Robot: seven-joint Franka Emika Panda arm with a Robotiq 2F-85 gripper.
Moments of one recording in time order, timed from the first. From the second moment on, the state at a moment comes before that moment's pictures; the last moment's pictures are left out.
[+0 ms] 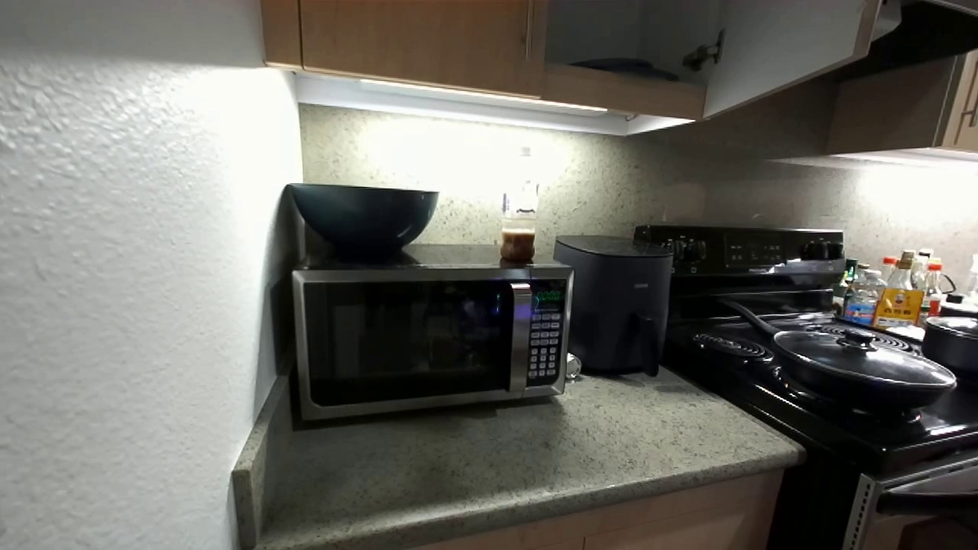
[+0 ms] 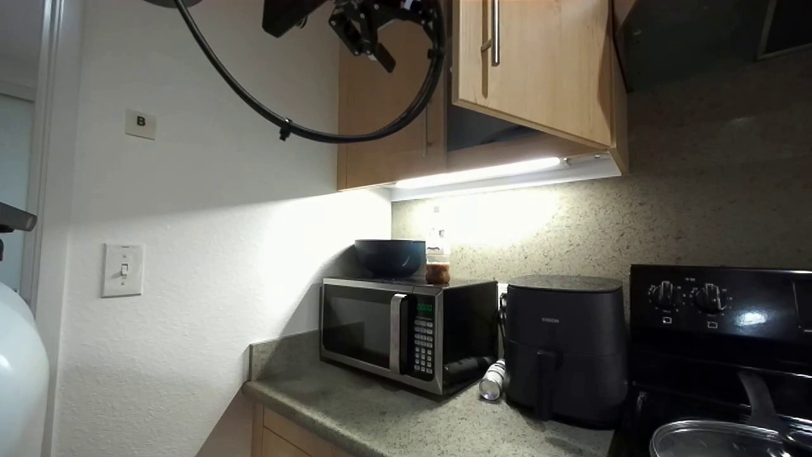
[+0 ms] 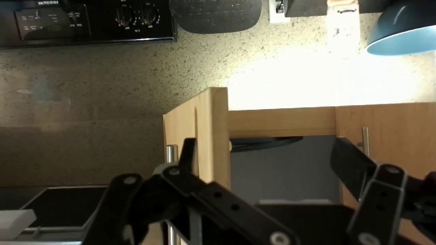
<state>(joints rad) -0.24 -1.16 -0.03 -2.55 -0.05 2.59 0.07</state>
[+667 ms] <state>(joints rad) -0.29 -1.13 -0.17 -2.49 -0.09 2.70 0.04</state>
